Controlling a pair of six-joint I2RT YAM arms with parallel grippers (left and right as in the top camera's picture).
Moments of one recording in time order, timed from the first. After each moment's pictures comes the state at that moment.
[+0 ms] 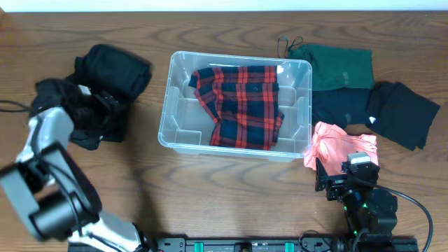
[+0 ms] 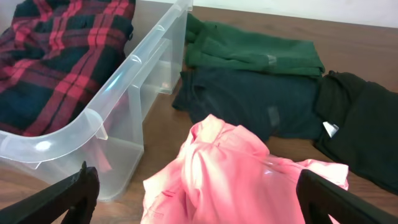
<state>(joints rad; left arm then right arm) 0.52 1.76 1.13 -0.61 0.58 -0.38 0.02 0.01 0.14 -0.51 -0.11 -0.05</state>
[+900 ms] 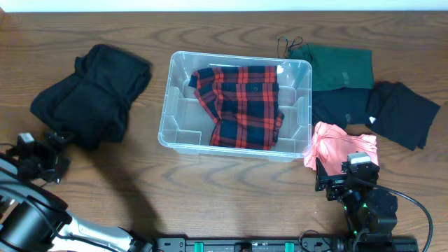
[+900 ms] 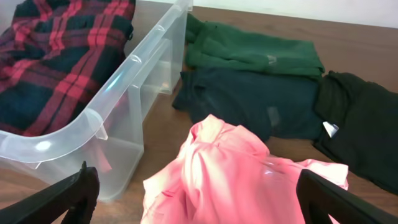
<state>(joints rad) 1.00 1.91 1.09 -0.62 0.74 -0.09 0.02 0.01 0.14 -0.51 -0.11 -0.05</state>
